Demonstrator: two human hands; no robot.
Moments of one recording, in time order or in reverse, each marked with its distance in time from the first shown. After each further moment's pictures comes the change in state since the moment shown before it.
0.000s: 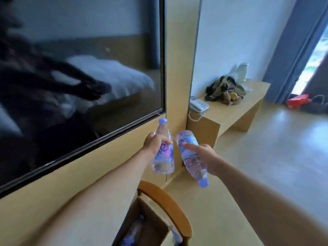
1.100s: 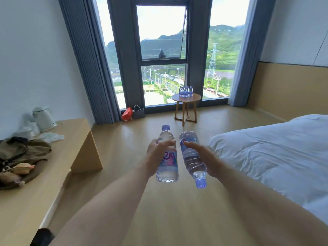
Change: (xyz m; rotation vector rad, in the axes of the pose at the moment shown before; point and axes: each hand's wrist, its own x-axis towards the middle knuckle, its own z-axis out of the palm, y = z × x) left_hand 0.027 0.042 0.847 0.199 -1.126 0.157; right_hand -0.217 -0.093 -0.712 0.299 1.042 -0.340
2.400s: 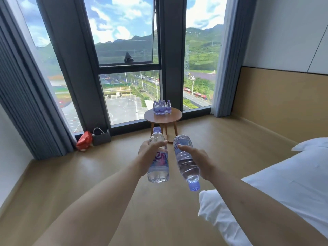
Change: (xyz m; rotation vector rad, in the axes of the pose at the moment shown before) left_hand 0.807 0.088 0.126 0.092 -0.062 -0.067; right_hand 0.710 -0.230 -0.215 -0.021 0.175 0.000
